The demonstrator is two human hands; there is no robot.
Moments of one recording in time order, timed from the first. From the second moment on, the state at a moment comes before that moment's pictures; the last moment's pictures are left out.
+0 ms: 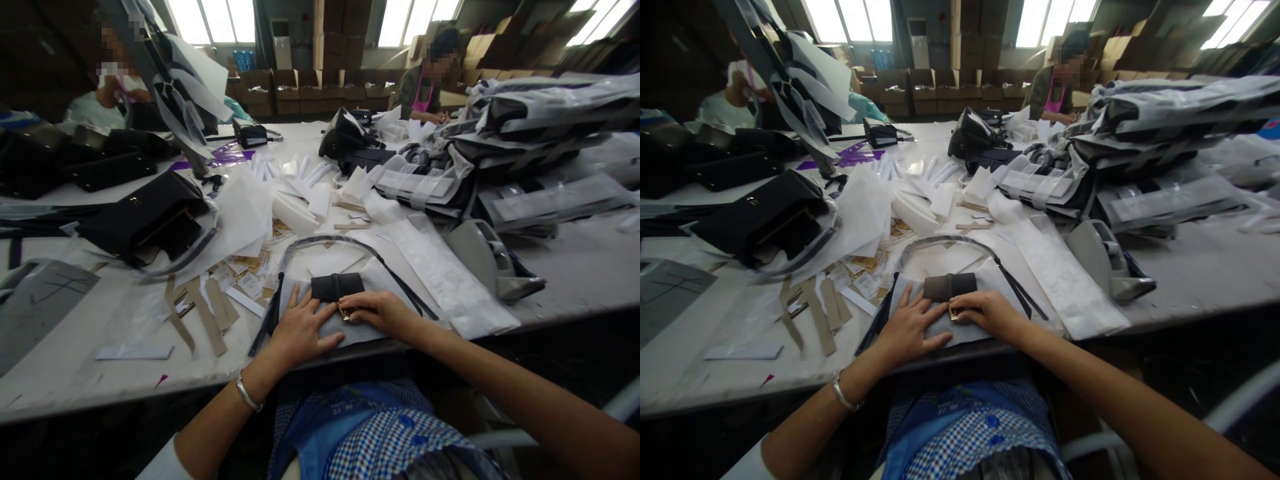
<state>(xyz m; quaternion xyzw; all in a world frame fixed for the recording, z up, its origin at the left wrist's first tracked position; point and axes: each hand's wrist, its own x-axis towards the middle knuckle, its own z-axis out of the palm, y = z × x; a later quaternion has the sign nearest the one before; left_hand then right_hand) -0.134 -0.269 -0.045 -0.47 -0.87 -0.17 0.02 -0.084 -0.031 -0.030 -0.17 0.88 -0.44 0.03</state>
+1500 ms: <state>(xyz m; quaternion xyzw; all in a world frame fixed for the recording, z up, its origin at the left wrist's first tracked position) -0.127 -0.273 -0.047 -0.55 -0.82 -0.17 0.05 -0.092 -0.029 -0.035 -0.19 0.92 -0.35 0.04</state>
